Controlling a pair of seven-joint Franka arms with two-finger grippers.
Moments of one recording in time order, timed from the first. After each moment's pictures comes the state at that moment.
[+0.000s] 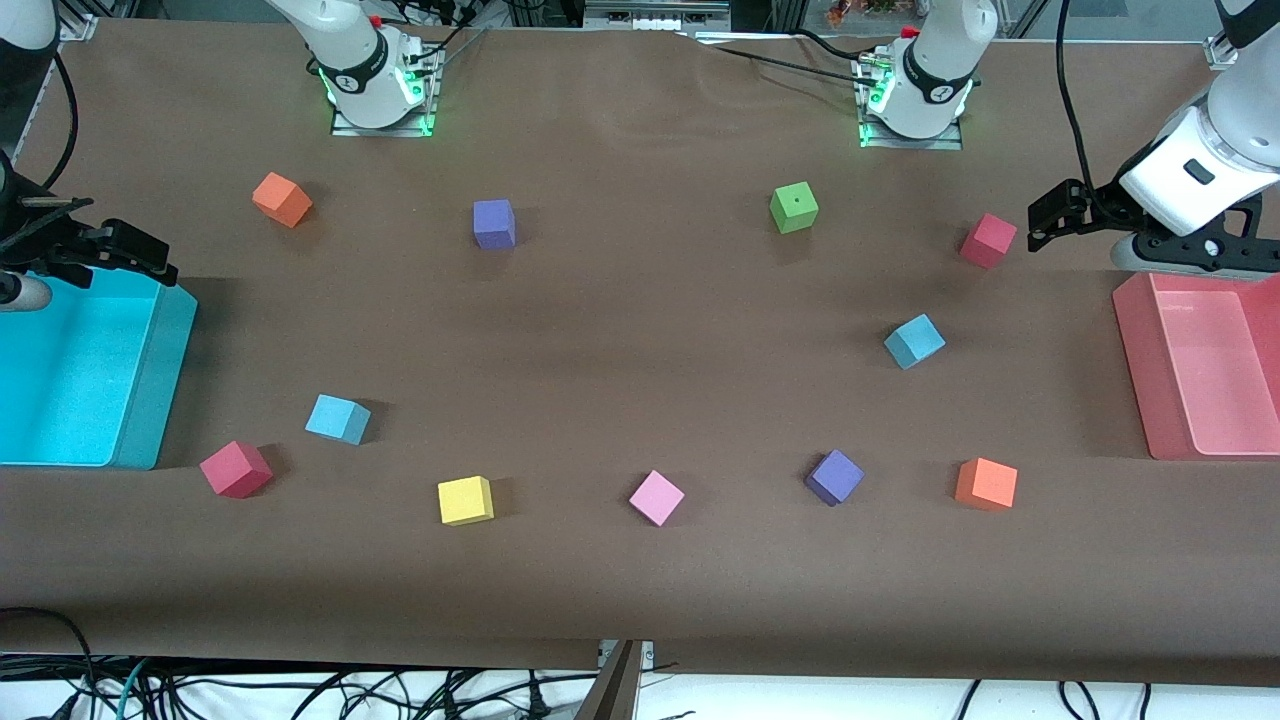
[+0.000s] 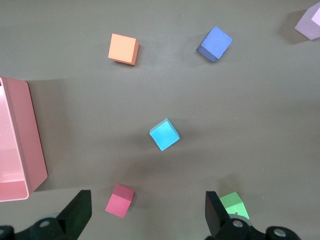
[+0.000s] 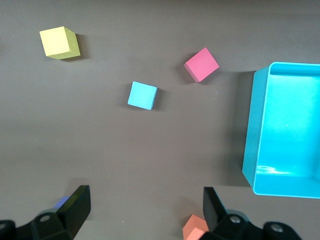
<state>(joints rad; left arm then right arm) 0.02 -0.01 -0.12 -1.64 0.00 1.57 -0.01 0.06 0.10 -0.09 -1.55 0.03 1.62 -0.07</state>
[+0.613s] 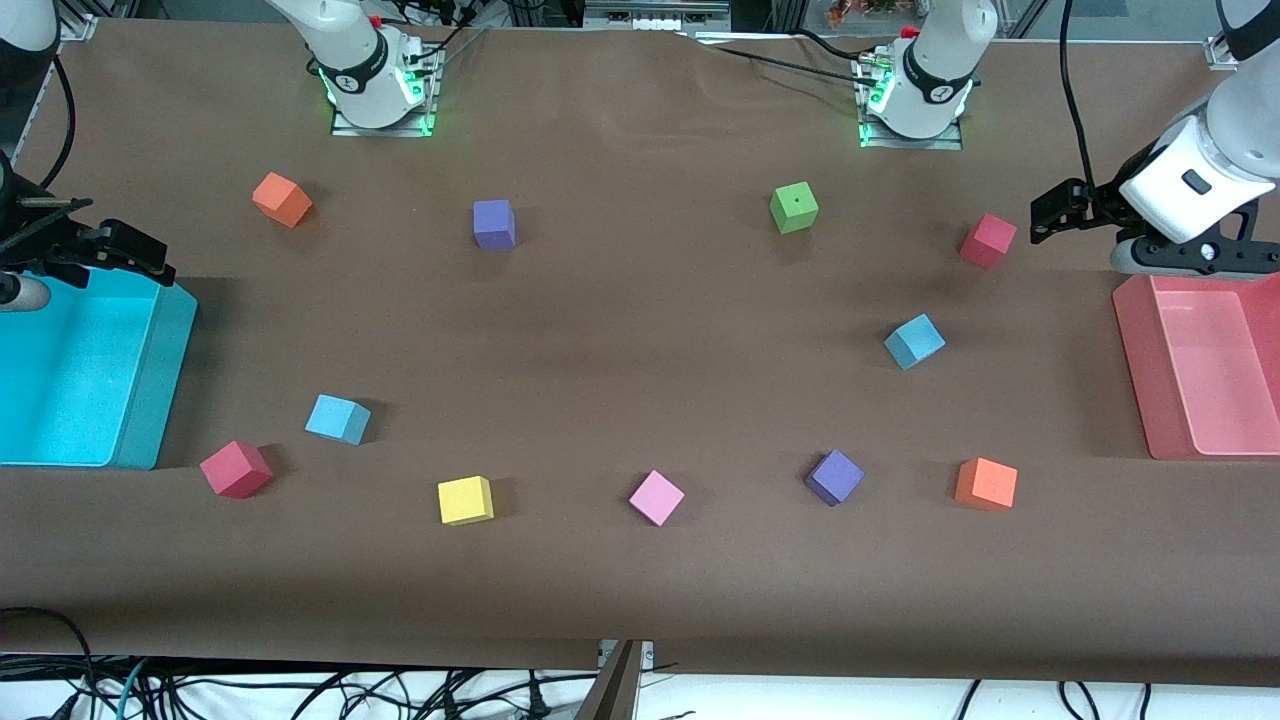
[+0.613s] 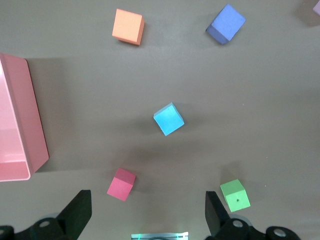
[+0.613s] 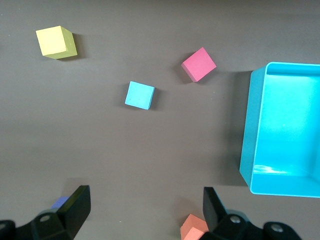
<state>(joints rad) 0.03 0.00 -0.11 -1.65 0.00 1.50 -0.03 0.06 0.10 -0.09 -1.55 0.02 1.62 -0.07</state>
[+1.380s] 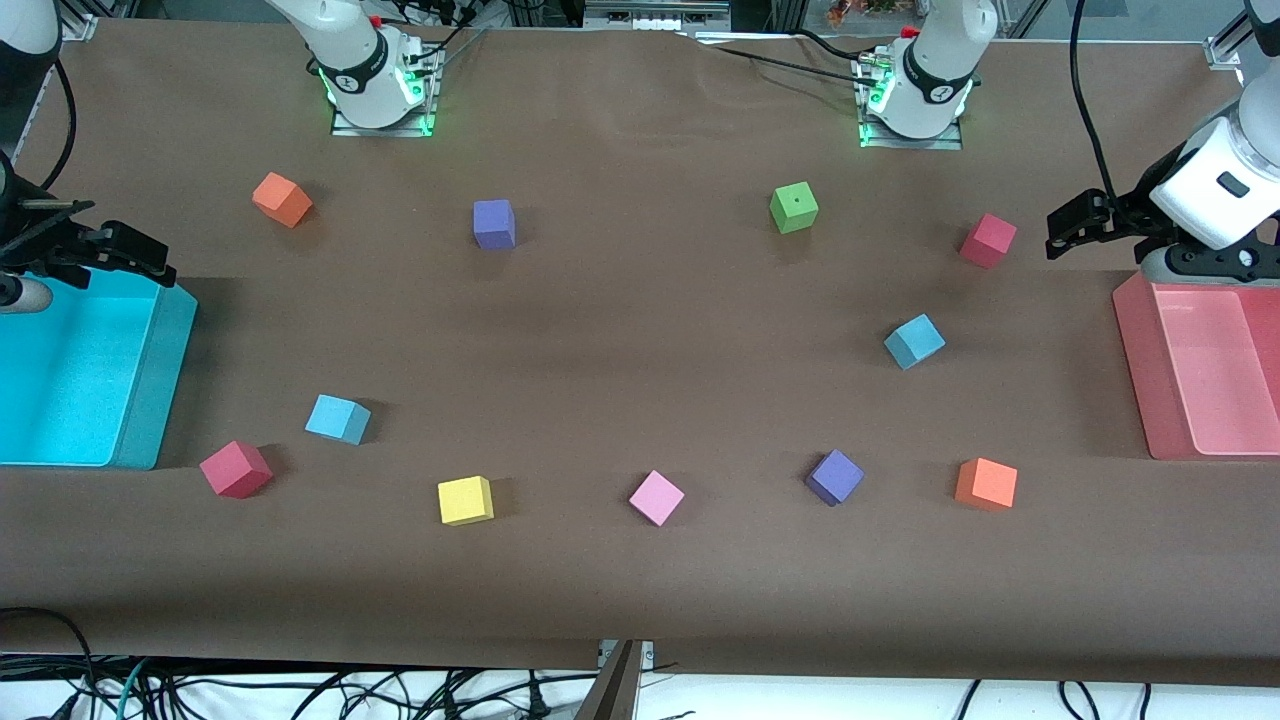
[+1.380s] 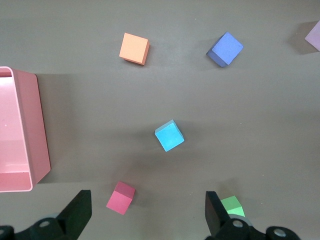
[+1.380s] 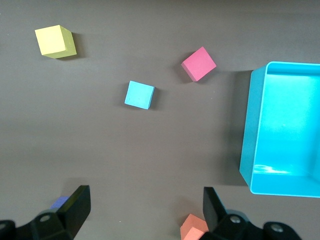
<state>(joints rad) 0.03 0.04 -0.10 -1.58 0.00 1.53 -0.05 0.06 0.10 -0.09 -1.55 0.02 1.62 -0.07</state>
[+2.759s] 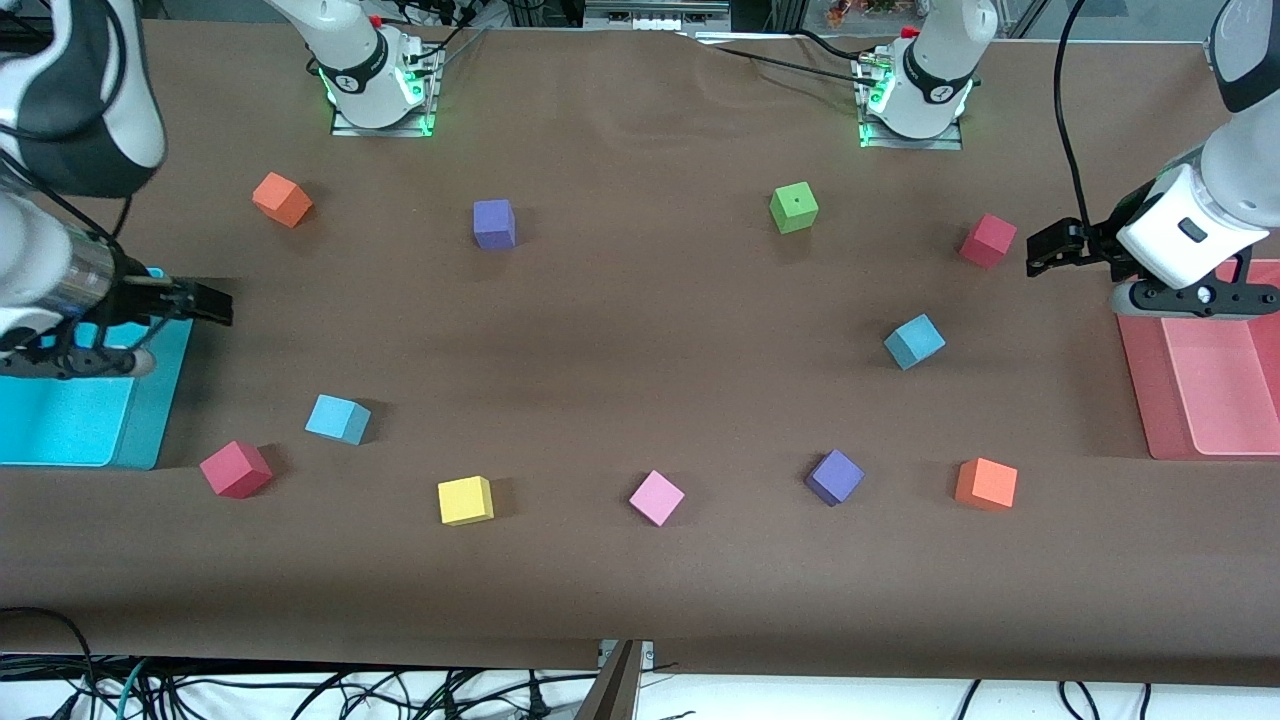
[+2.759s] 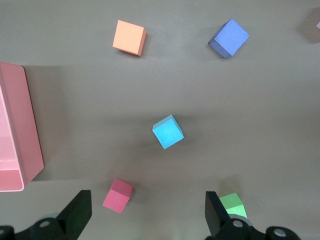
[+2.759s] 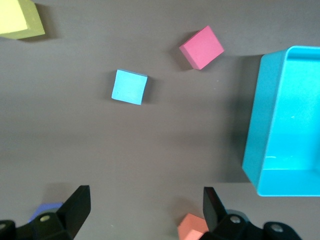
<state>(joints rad) 0.03 0.10 -0.11 -1.58 0.00 1.53 -0.06 0.11 0.26 -0.07 -1.55 -0.05 1.67 0.05</state>
